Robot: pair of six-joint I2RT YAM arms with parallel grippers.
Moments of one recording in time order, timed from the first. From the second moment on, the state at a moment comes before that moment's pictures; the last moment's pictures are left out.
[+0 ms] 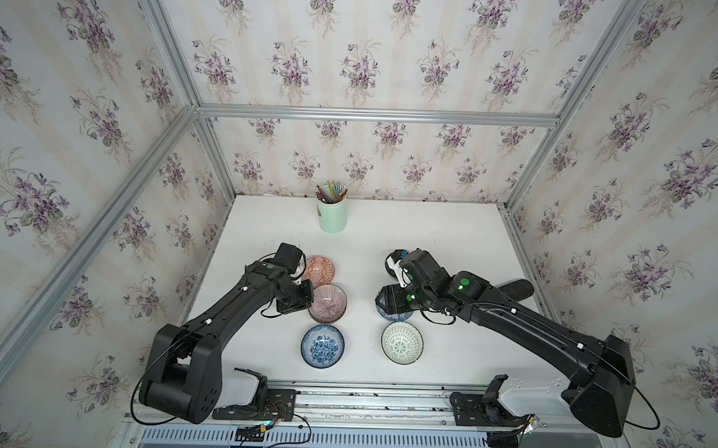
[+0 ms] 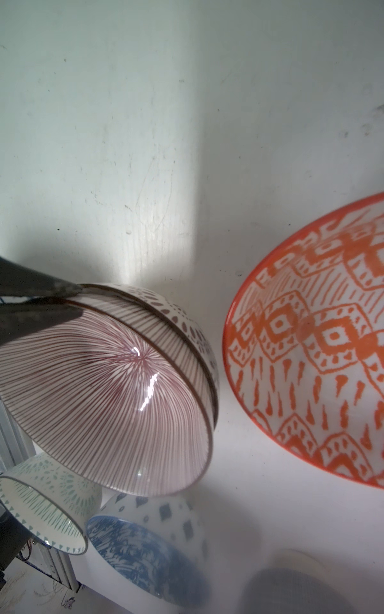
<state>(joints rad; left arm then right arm) -0.27 1.35 0.87 -0.84 0.30 -0.52 0.88 1.34 1.11 -0.72 -0.13 0.57</state>
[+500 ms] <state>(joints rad) -0.27 1.36 0.87 -0.84 0.30 -0.51 0.88 1.34 1.11 -0.72 -0.13 0.57</state>
